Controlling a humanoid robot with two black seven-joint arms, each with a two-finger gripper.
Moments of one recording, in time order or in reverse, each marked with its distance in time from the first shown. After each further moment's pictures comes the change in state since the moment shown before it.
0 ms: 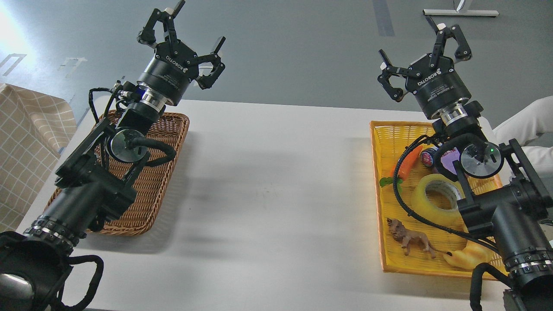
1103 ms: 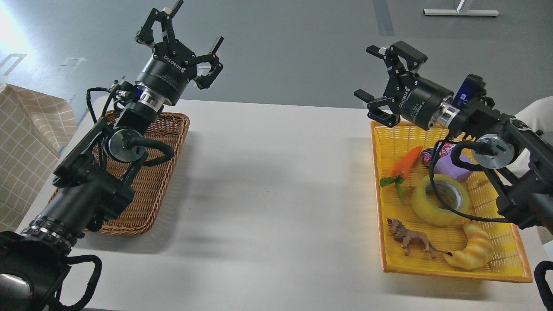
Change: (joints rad) left arm 0.000 0.009 0.001 0.000 0.001 0.000 0.000; right arm 0.135 -0.319 -0.524 0.112 -0.236 0.000 0.006
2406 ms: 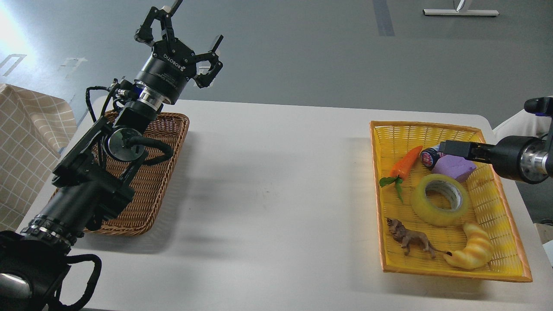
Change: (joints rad) left arm -0.003 0.002 -0.002 -0.001 0.000 0.000 0.000; right arm -0.077 -0.585 -0.304 0.395 -0.763 0.000 -0.158
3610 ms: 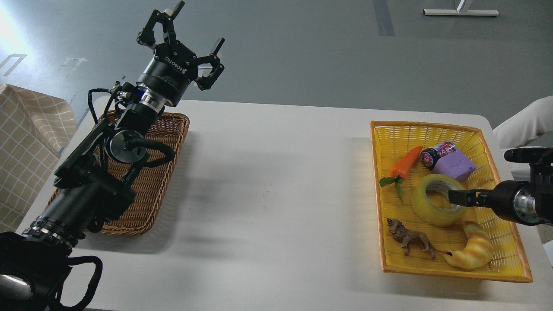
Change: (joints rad) left arm 0.011 -0.007 0.003 0.000 0.000 0.000 0.000; right arm -0.125 0.047 -0.049 0.004 -0.232 0.000 -0.038
